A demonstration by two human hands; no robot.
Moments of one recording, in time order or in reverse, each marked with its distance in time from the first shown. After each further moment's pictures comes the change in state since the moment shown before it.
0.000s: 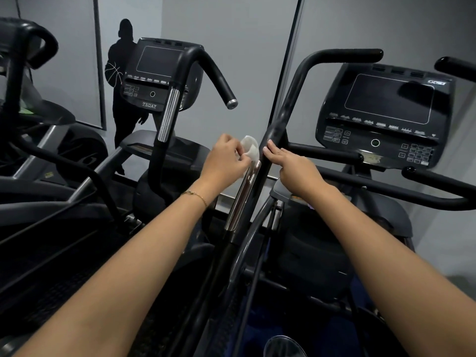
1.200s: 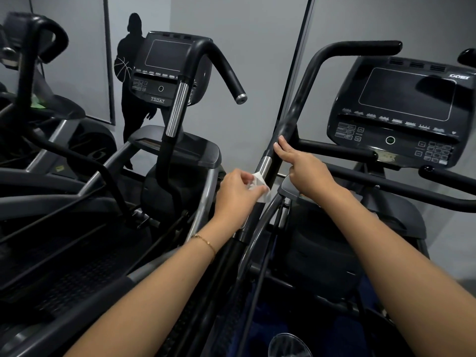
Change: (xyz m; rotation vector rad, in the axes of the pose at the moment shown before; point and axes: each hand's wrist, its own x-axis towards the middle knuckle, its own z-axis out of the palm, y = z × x) left_hand -0.066 0.015 0.010 -0.306 -0.063 -0.412; right_hand -0.002 -0.006 0.002 0.138 0.009 0.092
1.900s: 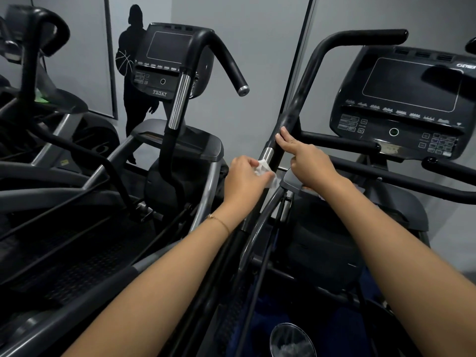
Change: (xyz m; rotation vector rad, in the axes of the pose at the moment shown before) left_hand 0.002 0.014 0.005 0.058 0.007 0.028; right_hand -0.002 -0.001 0.000 0.014 0.005 0.007
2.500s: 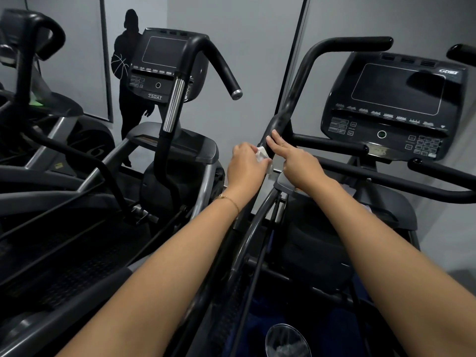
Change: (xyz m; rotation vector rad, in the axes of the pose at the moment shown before) left_hand 0.016 0.024 0.010 0.065 0.024 0.044; right_hand -0.003 0.005 0.002 0.043 -0.027 -0.004
